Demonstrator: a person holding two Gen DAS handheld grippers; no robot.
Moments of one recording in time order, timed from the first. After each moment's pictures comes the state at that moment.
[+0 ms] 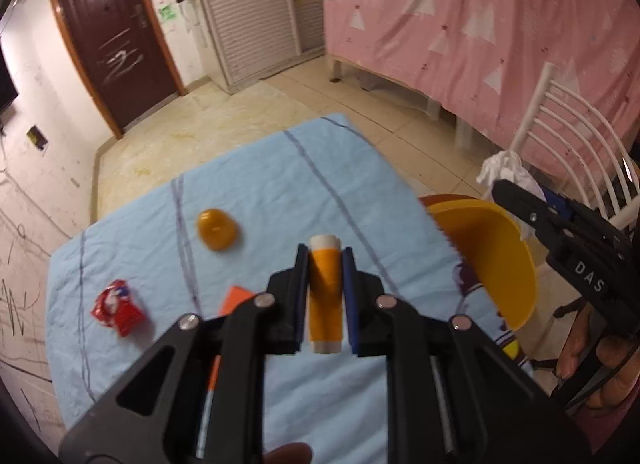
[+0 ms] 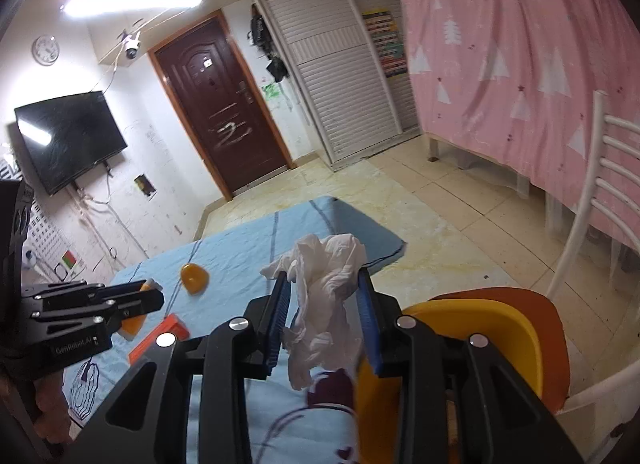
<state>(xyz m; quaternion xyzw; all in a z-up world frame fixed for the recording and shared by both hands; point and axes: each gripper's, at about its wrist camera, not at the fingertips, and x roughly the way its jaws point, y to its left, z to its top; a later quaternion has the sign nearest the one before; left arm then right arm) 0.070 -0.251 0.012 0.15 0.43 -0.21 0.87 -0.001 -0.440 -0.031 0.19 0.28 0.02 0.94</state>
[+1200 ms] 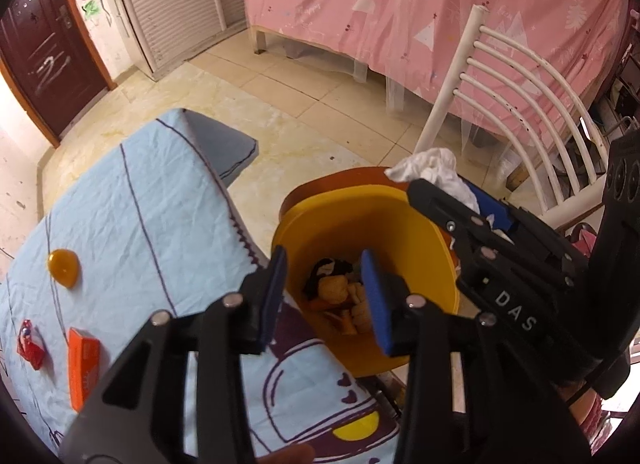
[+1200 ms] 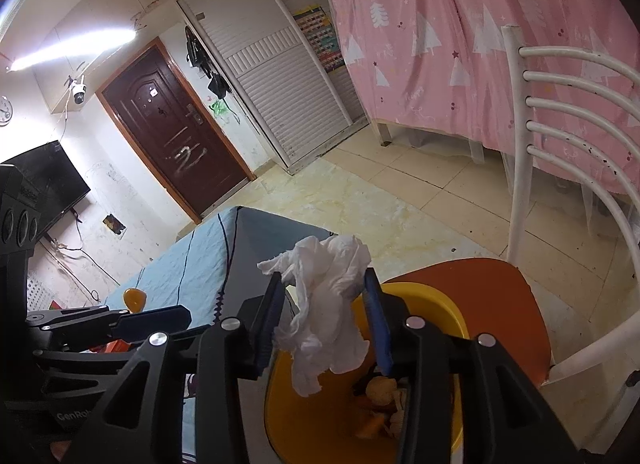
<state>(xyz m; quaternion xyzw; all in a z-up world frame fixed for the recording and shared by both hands) 0.058 -0.385 -0.024 0.17 0.48 -0.29 0.81 -0.016 -0.524 -0.073 0.26 0.29 -0.04 0.92</state>
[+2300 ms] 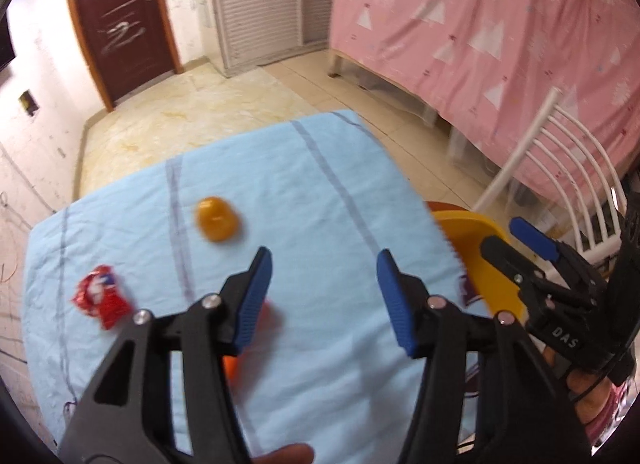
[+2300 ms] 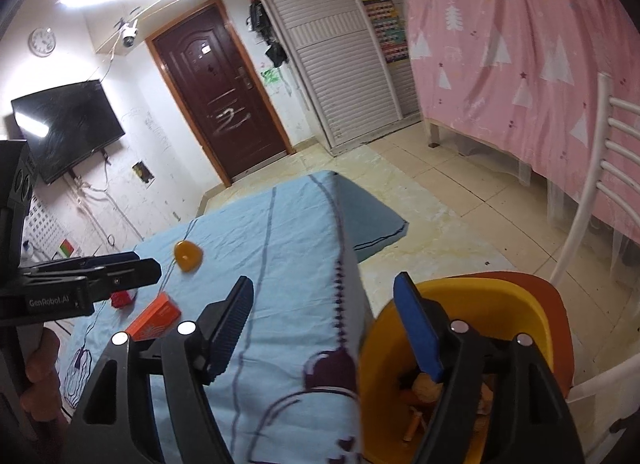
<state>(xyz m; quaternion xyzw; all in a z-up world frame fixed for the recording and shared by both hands) 0.092 -0.218 0.010 0.09 0.45 -0.20 0.86 0.016 -0.417 -0.048 0.18 0.31 0.04 0.93</state>
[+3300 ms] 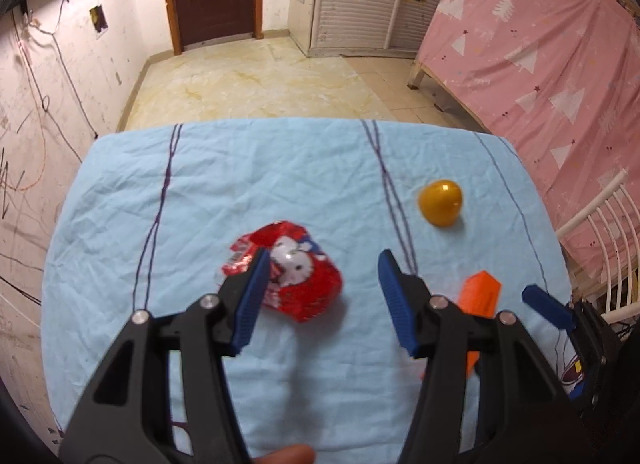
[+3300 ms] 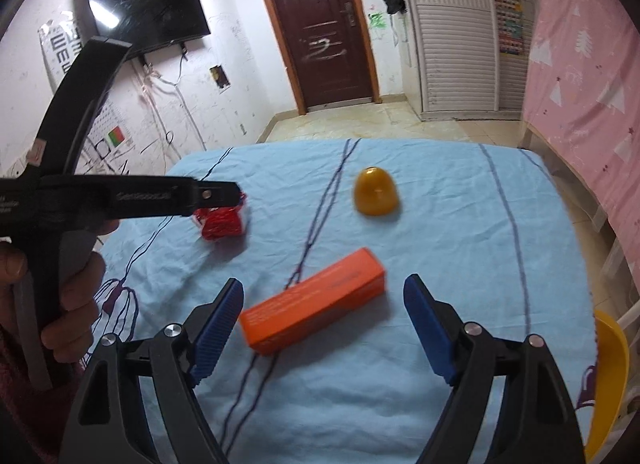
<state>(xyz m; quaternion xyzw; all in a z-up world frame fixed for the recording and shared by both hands) 0.142 -0.043 -0.018 -0.02 0.48 -0.10 0.87 0.064 -0.216 -0.050 0.05 0.38 0.18 0.91</state>
